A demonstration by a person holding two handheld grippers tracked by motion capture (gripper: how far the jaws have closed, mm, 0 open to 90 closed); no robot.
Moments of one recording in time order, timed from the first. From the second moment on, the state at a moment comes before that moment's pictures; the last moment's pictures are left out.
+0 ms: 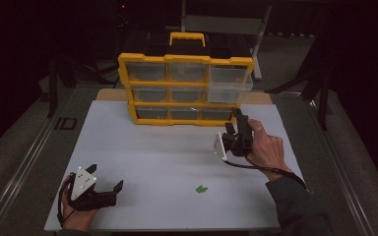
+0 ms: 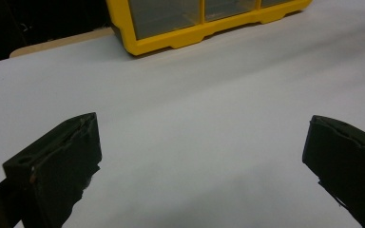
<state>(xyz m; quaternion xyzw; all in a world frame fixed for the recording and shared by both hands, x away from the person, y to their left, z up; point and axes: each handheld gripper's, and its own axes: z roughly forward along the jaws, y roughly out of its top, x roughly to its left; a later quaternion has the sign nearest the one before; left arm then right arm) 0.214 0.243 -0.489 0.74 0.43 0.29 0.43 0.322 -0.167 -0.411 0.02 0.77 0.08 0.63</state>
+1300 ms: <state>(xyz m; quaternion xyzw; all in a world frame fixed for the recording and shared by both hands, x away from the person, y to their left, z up) 0.242 0.195 -0.458 0.80 0.36 0.26 0.40 0.303 -0.277 -0.470 0.41 0.74 0.46 0.28</state>
